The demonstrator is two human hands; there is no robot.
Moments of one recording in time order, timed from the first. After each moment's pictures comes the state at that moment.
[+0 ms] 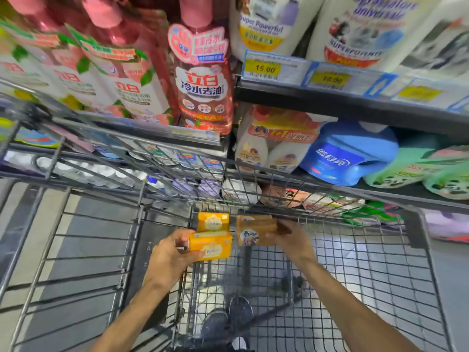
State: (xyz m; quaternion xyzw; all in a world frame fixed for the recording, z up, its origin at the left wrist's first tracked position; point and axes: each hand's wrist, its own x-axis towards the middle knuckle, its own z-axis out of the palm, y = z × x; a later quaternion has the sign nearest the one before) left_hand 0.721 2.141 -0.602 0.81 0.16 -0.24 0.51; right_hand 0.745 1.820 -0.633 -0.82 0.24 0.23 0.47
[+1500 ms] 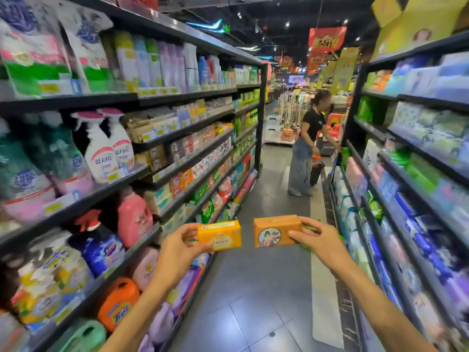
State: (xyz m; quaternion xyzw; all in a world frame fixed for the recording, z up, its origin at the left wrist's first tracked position) left_hand 0.458 1.319 -0.020 0.59 -0.53 -0.29 0.53; right_hand 0.123 1.231 -0.016 -0.61 0.50 -0.45 0.42
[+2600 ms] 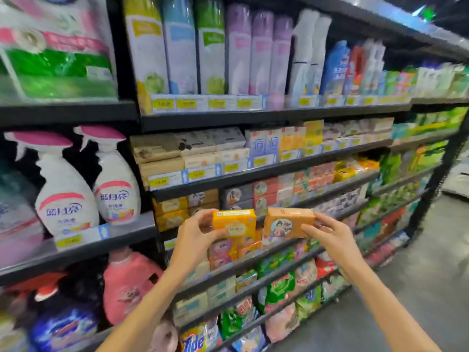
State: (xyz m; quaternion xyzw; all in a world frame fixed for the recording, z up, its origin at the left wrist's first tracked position) left_hand 0.629 0.824 0.002 0.73 -0.36 -0.03 0.58; right_hand 0.425 0.558 -0.001 -0.75 0.26 -0.32 0.53
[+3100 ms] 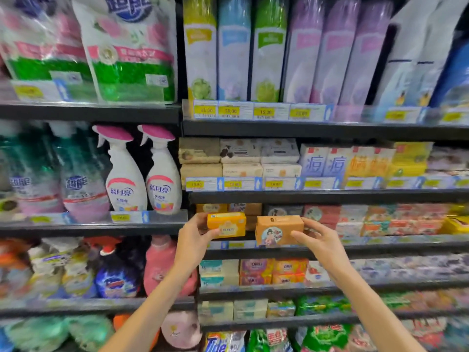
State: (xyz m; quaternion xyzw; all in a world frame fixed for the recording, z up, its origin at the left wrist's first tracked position) left_hand 0.668 0.821 -0.019 0.81 -0.13 0.11 0.56; right_hand 0.590 0.510 -0.015 -0.79 0.08 -0.18 0.58
